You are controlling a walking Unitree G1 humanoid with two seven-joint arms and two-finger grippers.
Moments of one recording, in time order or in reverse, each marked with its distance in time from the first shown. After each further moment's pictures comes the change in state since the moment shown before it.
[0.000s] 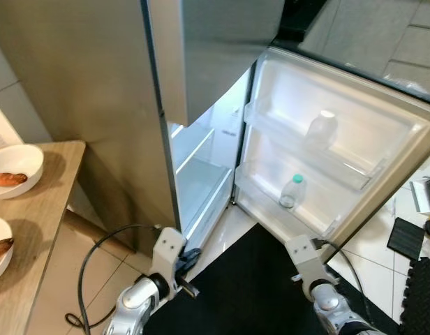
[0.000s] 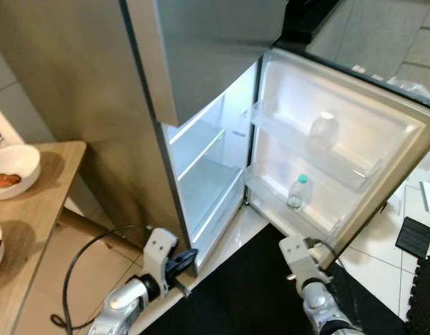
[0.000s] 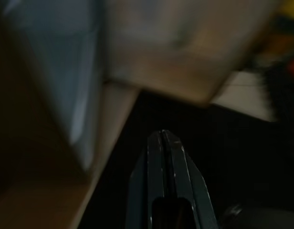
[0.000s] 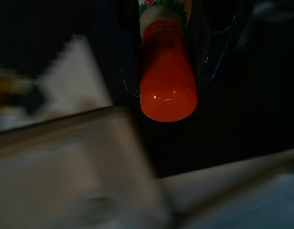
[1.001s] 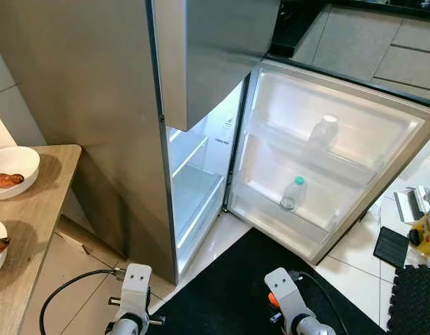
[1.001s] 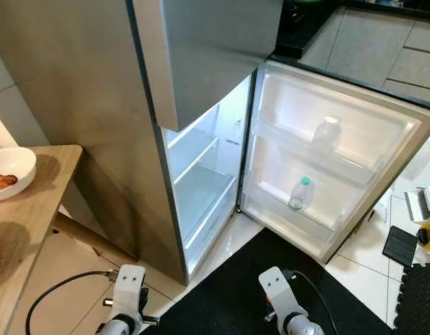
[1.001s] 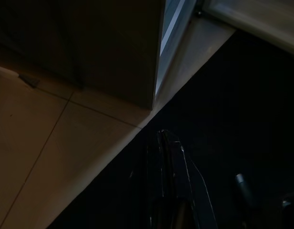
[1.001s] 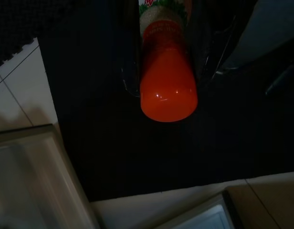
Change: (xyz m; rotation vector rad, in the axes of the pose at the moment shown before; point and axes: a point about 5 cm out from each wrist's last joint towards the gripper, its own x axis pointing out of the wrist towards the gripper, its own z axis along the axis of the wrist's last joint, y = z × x) left arm -0.028 0.013 -0.060 -0.111 0.126 0.337; right arm -0.012 0.028 -0.027 -0.001 0.079 0.183
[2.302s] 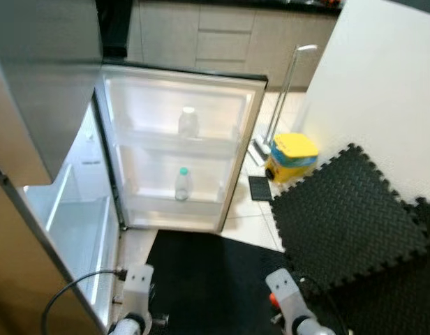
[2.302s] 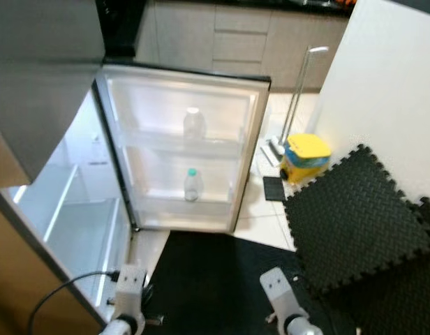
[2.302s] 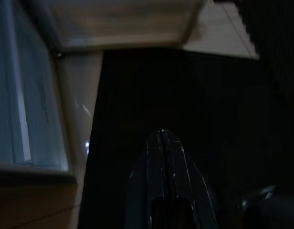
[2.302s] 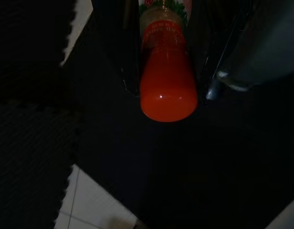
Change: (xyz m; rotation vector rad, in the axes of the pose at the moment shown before) left arm 0.002 -0.009 0.003 -0.001 -0.037 -0.058; right arm -0.005 0.002 -0.011 0.018 0.009 -0.020
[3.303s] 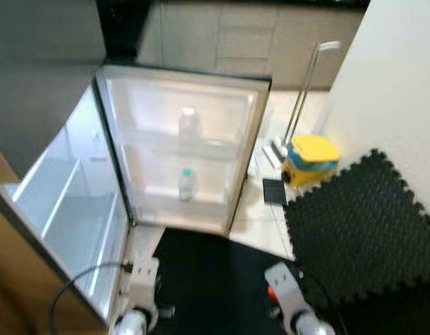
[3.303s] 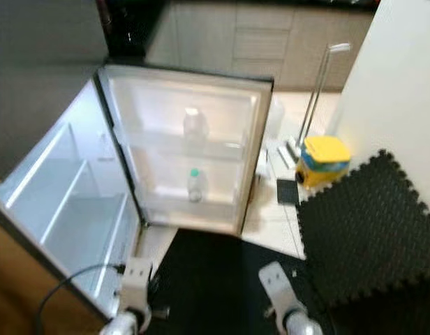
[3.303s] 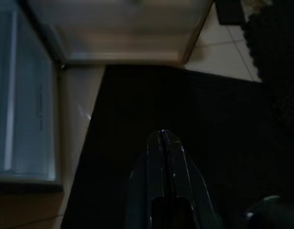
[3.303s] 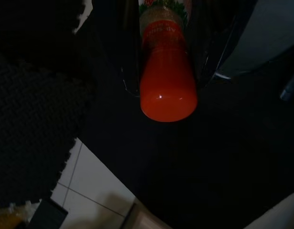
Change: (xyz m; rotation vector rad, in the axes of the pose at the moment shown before) left arm 0.005 -0.008 0.010 0.001 -0.045 -0.018; right arm 0.001 0.000 0.007 0.001 -0.040 -0.008
